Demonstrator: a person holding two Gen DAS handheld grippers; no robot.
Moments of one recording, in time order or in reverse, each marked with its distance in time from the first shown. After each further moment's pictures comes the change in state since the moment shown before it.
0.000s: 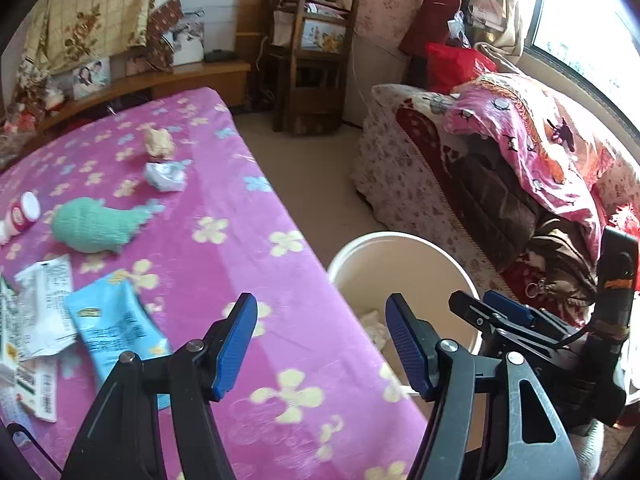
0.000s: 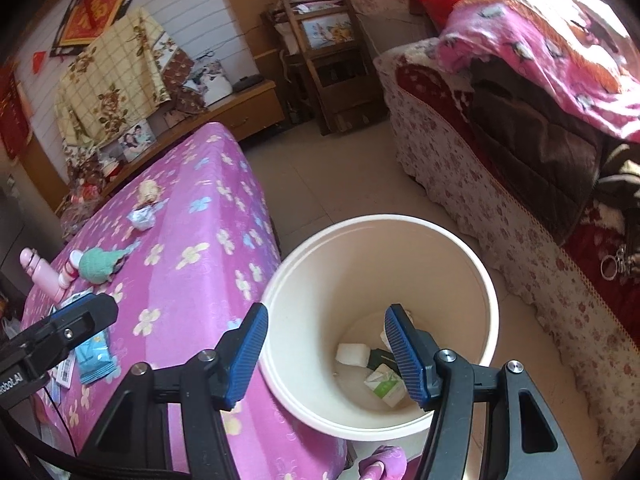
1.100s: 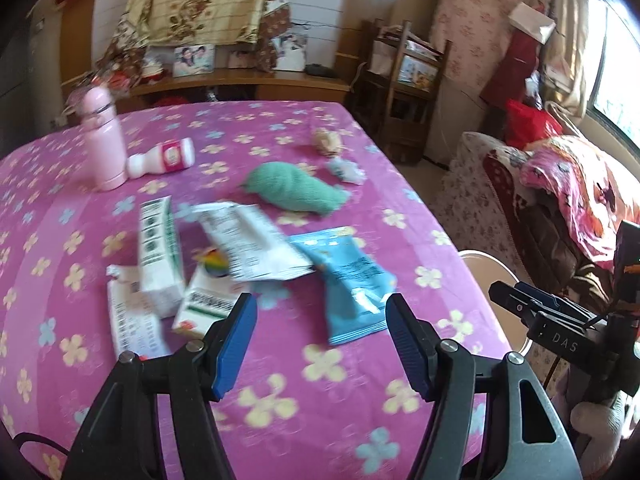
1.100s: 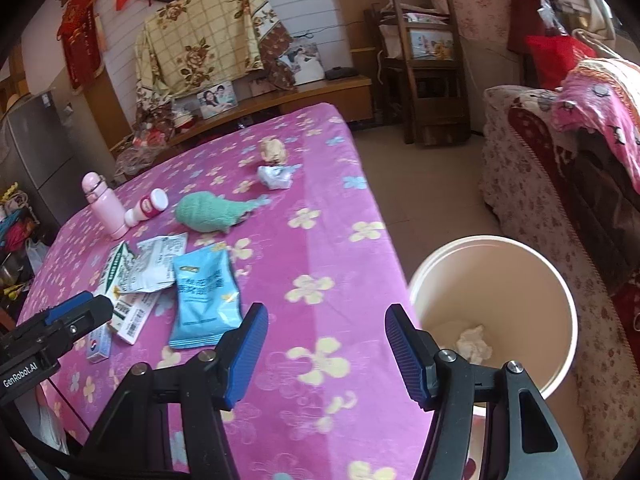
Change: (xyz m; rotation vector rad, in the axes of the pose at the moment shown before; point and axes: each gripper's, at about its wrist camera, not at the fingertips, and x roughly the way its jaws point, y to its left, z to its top) left arm -0.116 0.157 -0.066 -0.219 -0.077 0.166; right arm -0.021 0.153 -0.030 -0.231 0.022 0.143
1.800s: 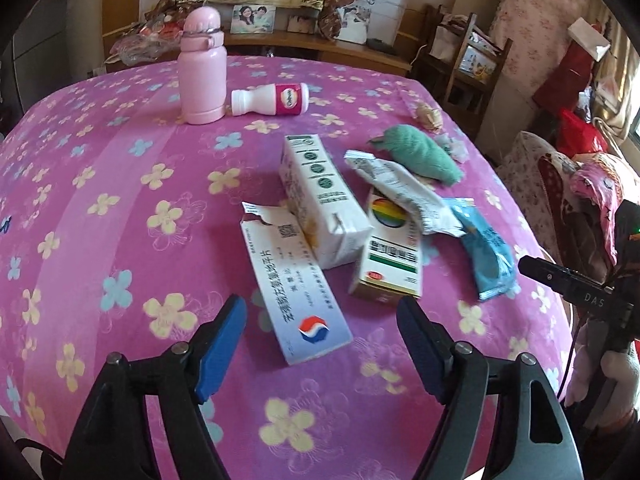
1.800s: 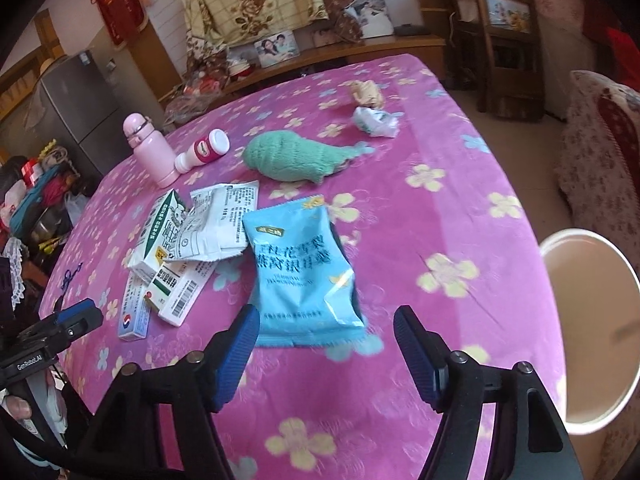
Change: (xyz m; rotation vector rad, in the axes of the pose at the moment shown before) left arm 0.005 0.126 -0.024 -0.115 0.111 0.098; right arm 0.075 0.073 0.003 -0.106 0.168 0.178
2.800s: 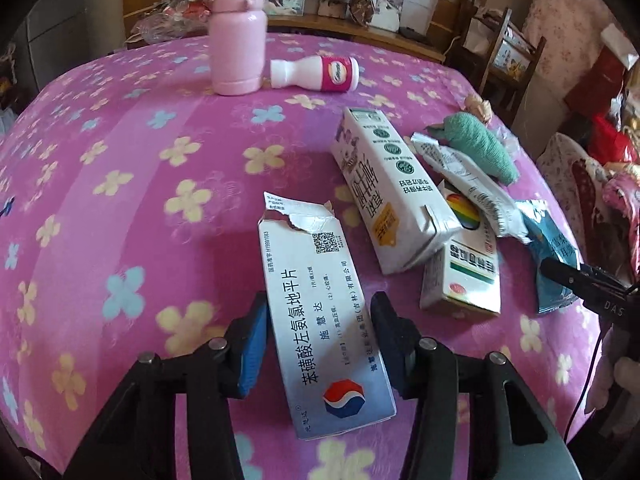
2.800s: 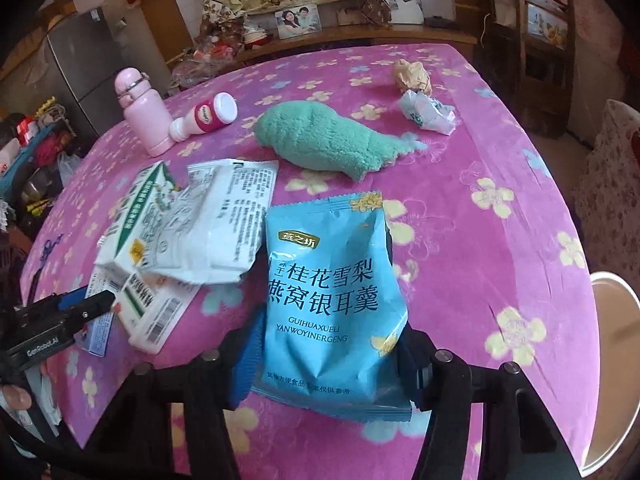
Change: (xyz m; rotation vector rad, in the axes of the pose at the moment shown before) left arm 0.030 0.032 0.002 -0.056 0.036 0.069; right arm 0.049 0.027 0.016 -0.106 0.066 -0.034
